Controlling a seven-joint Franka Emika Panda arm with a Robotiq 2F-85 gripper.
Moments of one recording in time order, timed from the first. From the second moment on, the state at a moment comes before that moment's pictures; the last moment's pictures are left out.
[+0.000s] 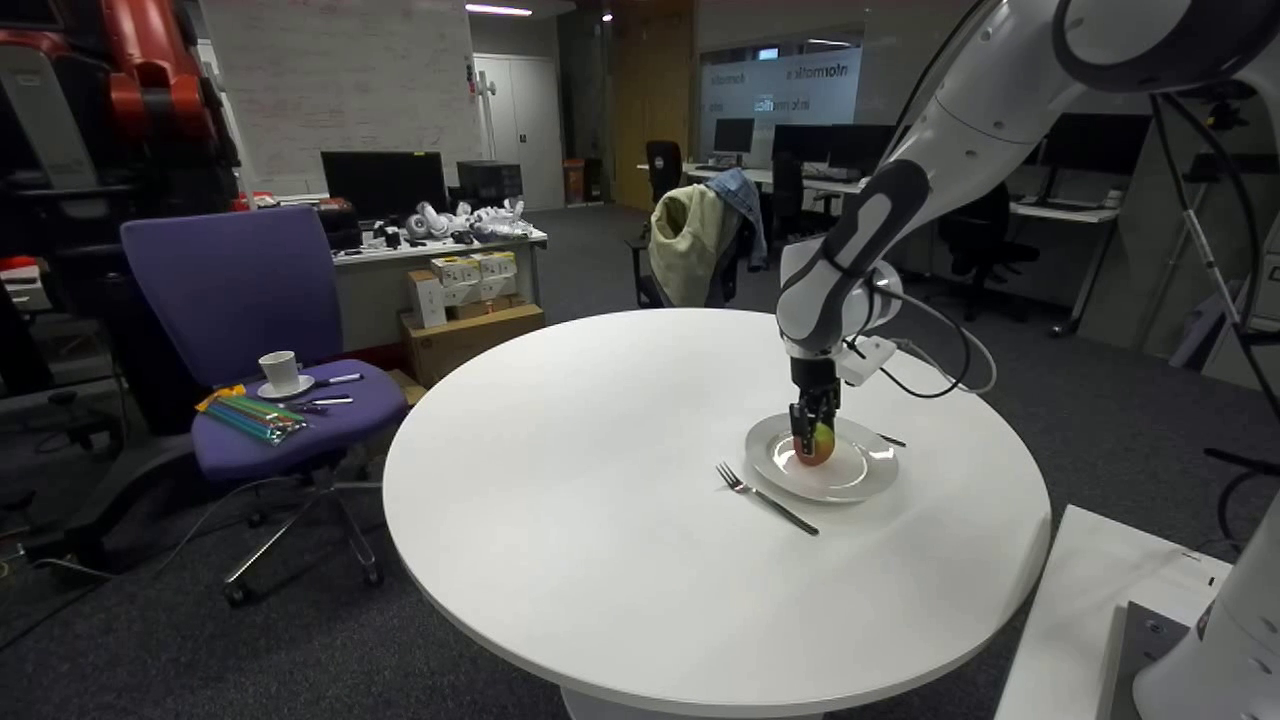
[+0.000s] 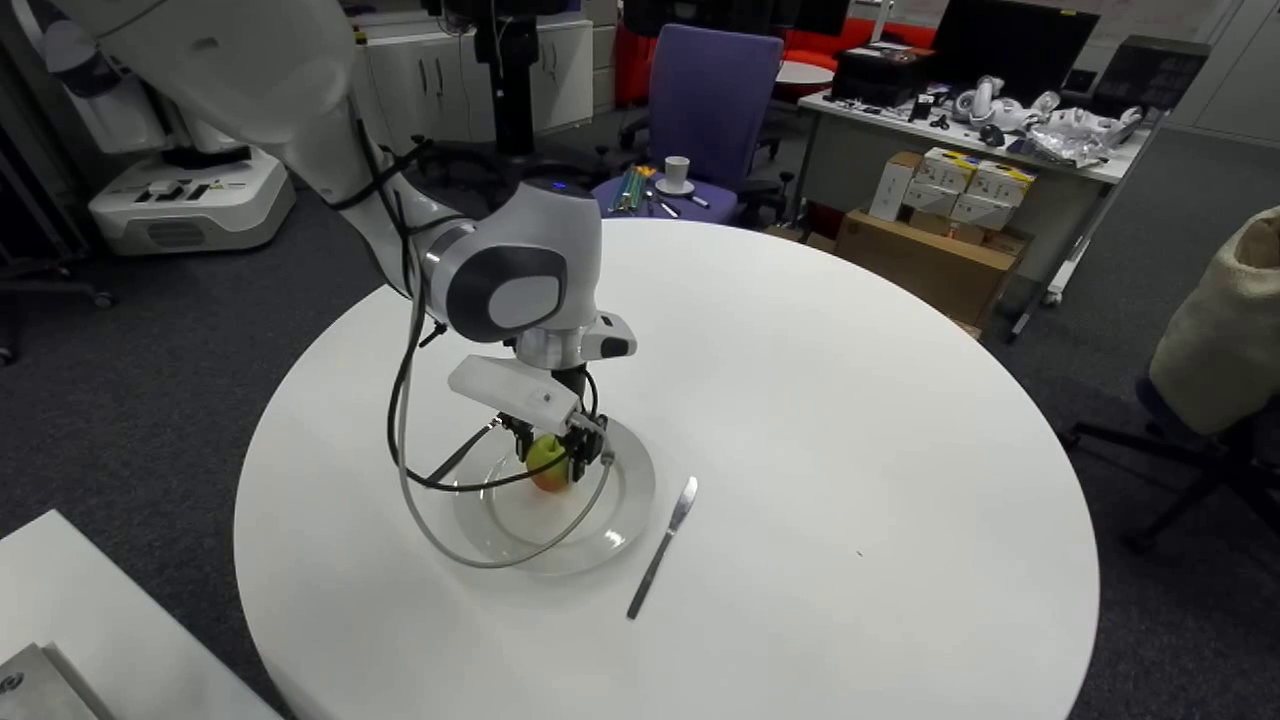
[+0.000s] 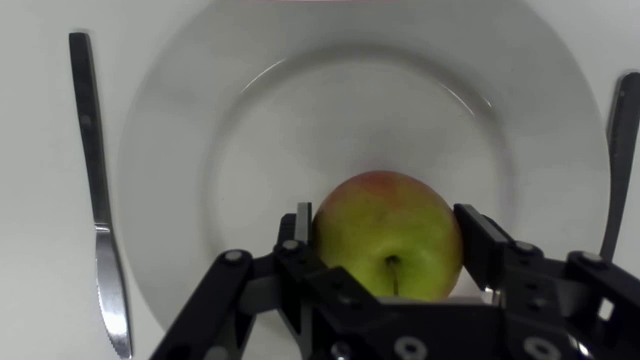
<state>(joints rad) -0.17 0.46 -0.13 -2.17 -0.04 2.49 -0.31</state>
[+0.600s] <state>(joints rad) -0.14 0.42 -0.09 -2.07 -0.05 2.49 -0.31</state>
